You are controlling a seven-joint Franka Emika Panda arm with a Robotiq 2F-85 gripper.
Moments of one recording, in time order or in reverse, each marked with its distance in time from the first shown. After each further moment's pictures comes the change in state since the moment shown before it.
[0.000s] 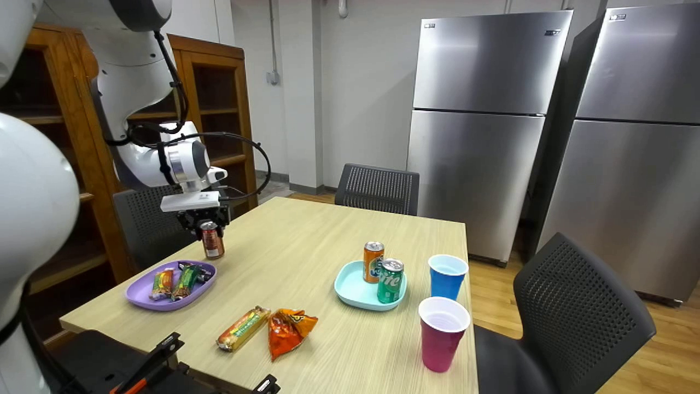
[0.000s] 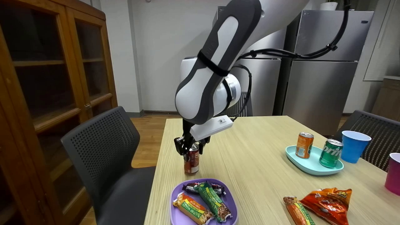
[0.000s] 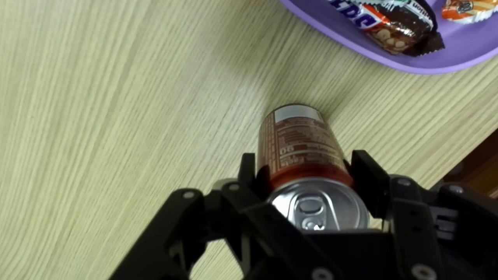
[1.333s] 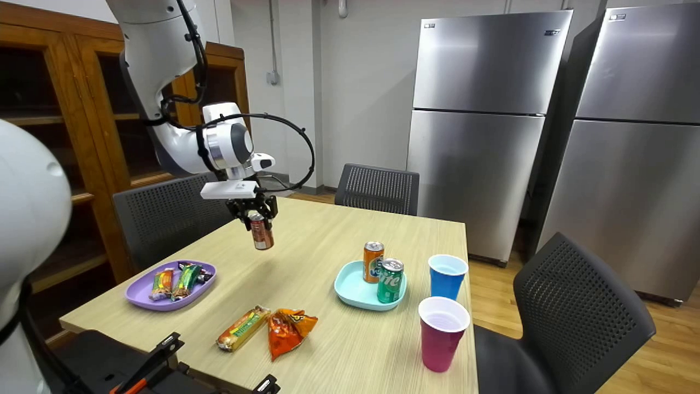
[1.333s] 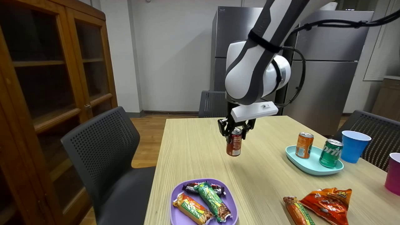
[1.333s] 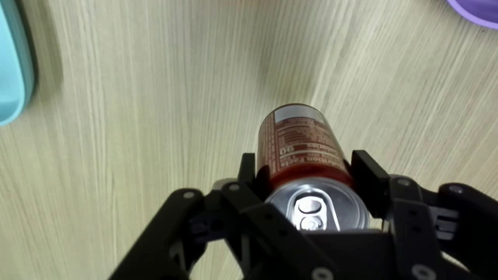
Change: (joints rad) arm -0.090 -0.207 -0.146 -0.230 0.003 0.044 0.161
